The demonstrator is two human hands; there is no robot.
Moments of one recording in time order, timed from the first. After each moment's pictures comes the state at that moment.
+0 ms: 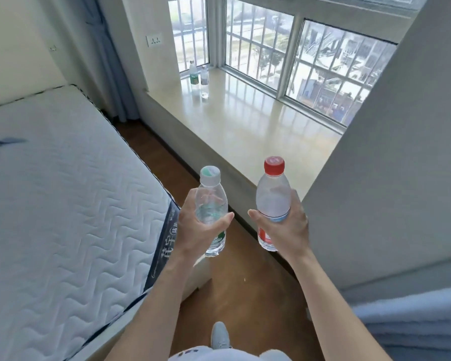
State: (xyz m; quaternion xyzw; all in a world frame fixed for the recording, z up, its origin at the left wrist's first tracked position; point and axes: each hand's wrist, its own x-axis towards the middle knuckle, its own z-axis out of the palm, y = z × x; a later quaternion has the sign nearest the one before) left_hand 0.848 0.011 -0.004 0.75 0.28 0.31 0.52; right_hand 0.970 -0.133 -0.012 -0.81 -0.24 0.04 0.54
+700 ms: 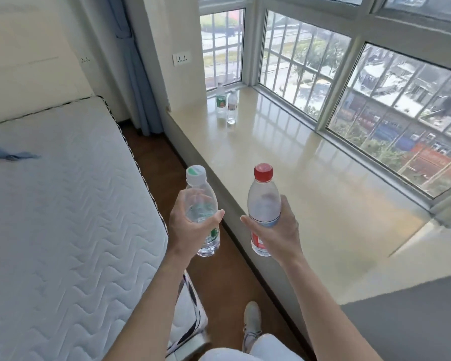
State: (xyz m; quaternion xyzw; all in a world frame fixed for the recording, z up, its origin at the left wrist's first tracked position) left_hand 1.073 0.227 -0.017 0.72 0.36 0.37 0.46; right_hand 1.212 0.099 -0.026 -0.76 -0.29 0.14 0.56
